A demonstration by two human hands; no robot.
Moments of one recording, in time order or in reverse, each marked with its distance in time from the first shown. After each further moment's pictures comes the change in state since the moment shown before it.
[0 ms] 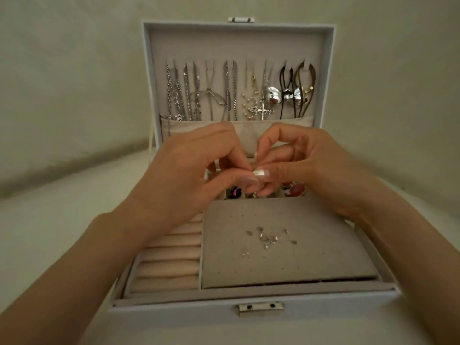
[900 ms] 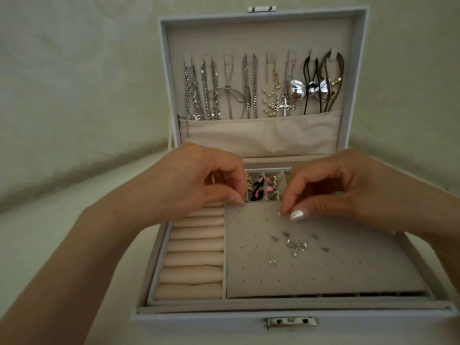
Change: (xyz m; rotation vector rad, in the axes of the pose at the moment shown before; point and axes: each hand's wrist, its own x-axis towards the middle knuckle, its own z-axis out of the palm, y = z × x) left_hand -0.005 -0.017 -0.018 -0.168 -0.403 -0.371; right_hand -0.015 0.003 -0.008 -0.372 -0.227 -0.019
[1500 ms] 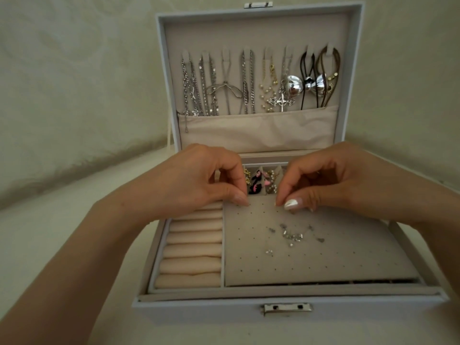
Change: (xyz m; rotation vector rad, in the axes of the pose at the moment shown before) left_hand 0.001 -0.001 0.005 -0.088 -0.038 -0.008; right_hand 0.001 -0.002 0.001 0.044 0.016 0.027
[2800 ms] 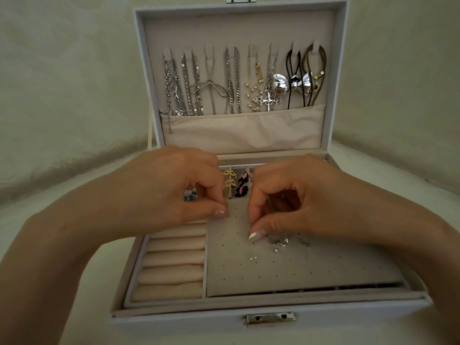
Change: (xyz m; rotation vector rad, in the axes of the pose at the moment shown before) left_hand -0.009 0.002 -0.010 0.320 -0.047 0.132; right_hand 0.006 -0.005 0.015 -0.272 -0.064 -0.083
